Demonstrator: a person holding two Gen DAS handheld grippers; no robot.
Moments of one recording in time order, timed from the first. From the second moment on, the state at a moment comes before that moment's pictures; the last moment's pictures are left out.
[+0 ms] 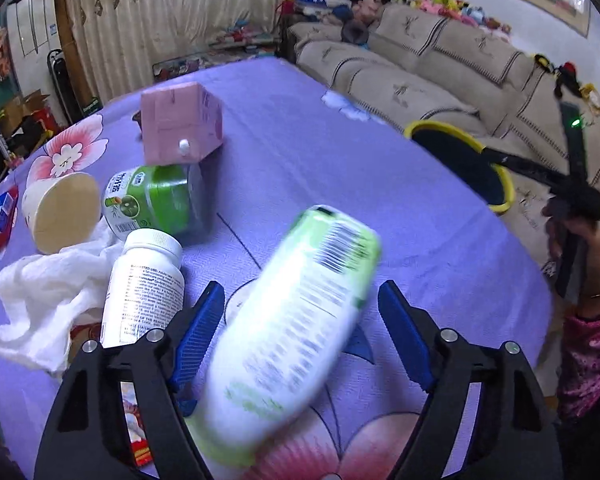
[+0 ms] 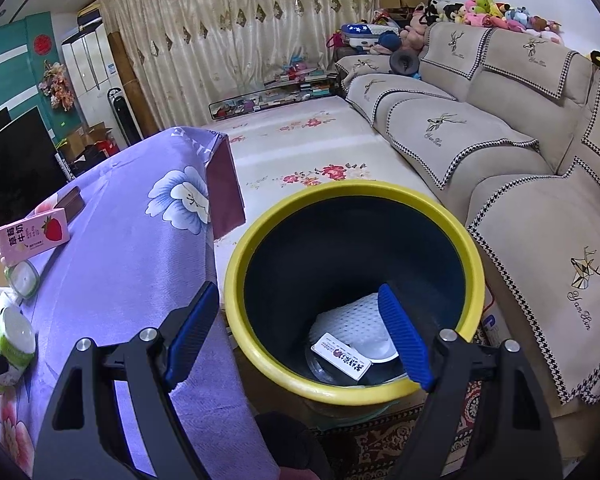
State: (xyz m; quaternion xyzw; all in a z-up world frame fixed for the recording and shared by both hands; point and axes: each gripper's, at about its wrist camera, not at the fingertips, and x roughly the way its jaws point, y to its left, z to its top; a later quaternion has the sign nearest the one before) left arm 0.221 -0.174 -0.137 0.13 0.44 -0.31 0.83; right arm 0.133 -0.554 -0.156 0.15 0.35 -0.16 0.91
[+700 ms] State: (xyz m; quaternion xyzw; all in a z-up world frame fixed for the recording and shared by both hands) left arm 0.232 -0.246 -0.137 0.32 0.48 -0.34 0.74; right arm 0.130 -0.556 -0.147 0.15 0.35 -0.14 0.91
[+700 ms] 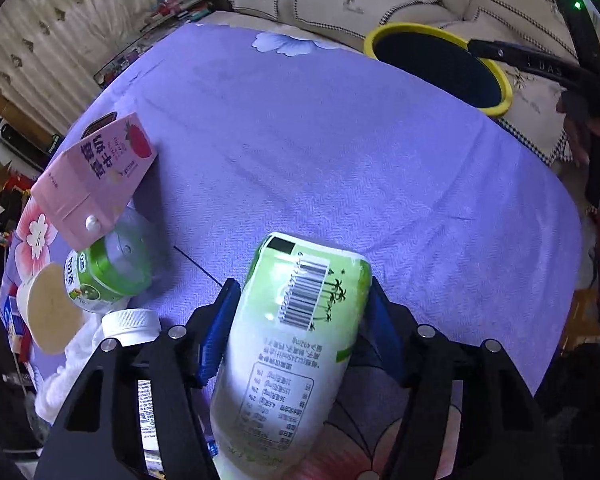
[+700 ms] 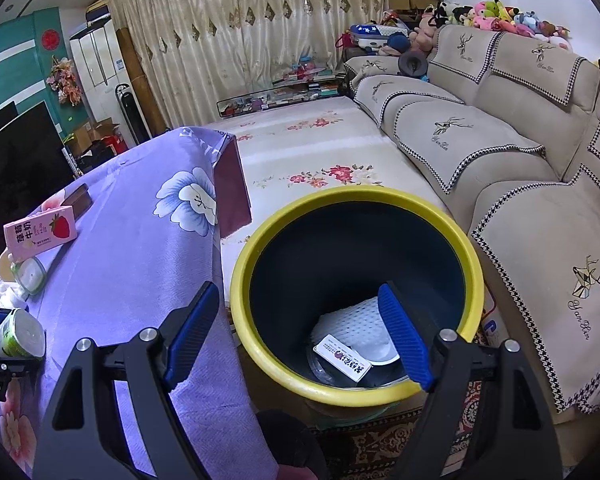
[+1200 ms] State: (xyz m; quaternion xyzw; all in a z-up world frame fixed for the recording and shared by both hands) left arm 0.218 -0.211 -0.052 0.20 0.43 -0.33 0.82; right arm 0.110 -0.559 -0.128 0.16 0.32 -0.14 0.92
